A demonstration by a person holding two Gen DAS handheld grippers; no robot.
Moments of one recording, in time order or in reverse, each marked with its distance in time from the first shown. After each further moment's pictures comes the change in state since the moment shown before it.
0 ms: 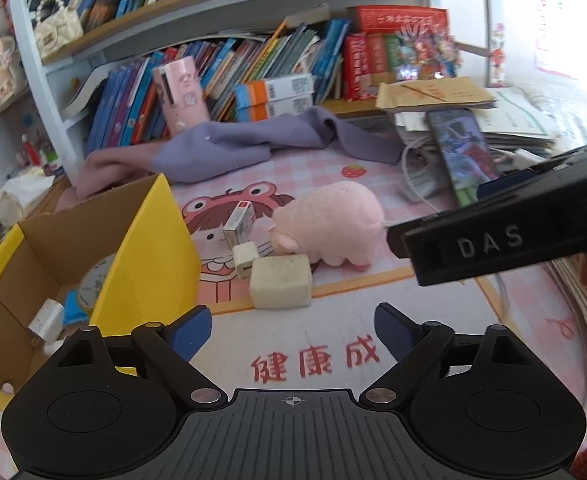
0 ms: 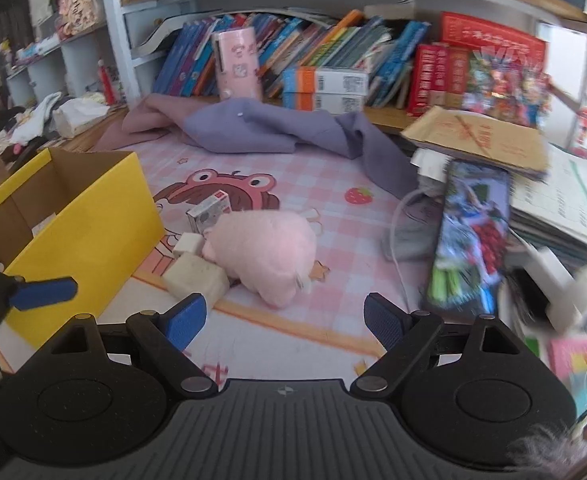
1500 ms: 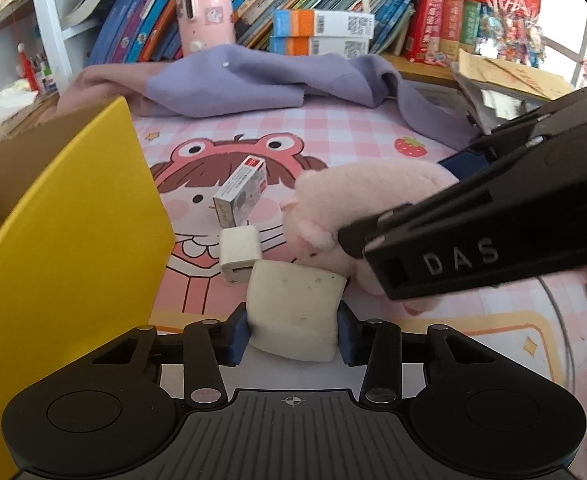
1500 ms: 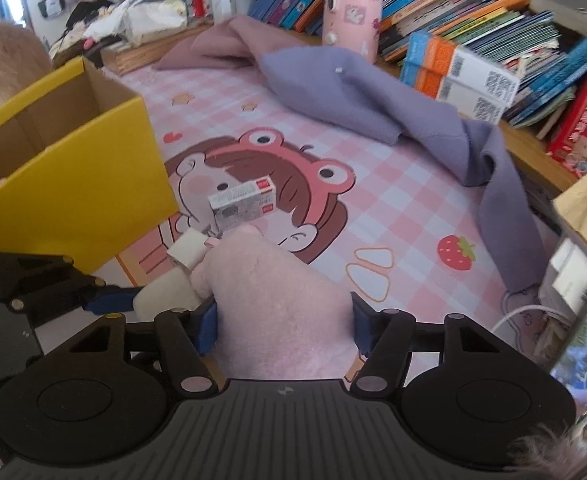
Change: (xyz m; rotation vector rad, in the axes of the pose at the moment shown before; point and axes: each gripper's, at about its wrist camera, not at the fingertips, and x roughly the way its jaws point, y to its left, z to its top) left arm 0.098 0.014 0.022 -0.179 0.142 -0.010; right arm 0.113 0.000 0.060 -0.323 0.168 0.208
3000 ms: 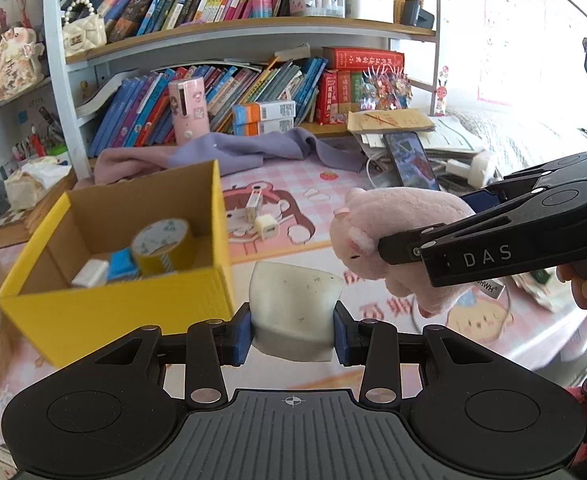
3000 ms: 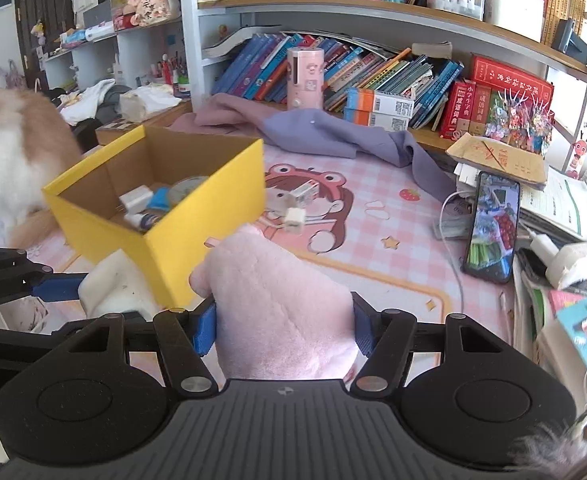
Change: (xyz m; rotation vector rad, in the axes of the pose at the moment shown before) left arm -0.216 0.101 -0.117 0.207 -0.206 -0.196; right arm -0.167 0.214 -0.096 0.265 -0.200 -0.249
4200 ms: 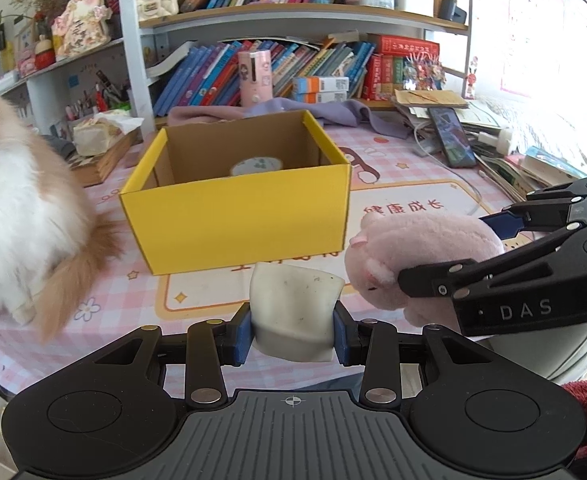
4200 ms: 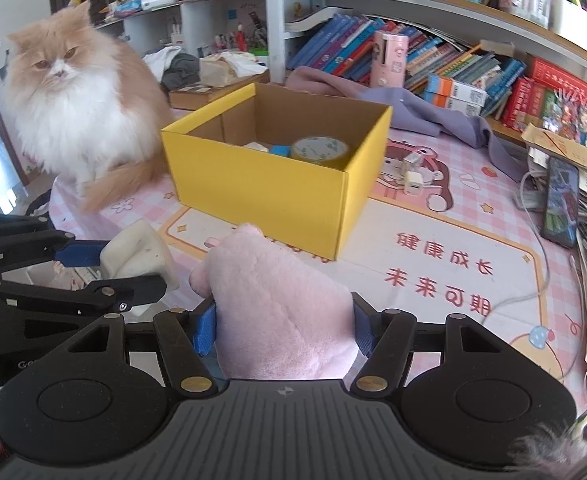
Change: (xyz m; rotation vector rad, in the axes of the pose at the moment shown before) left arm -0.077 0.092 -0.077 -0.052 0.035 0.055; right arm -0.019 0.151 -0.041 -0.053 0.050 0.072
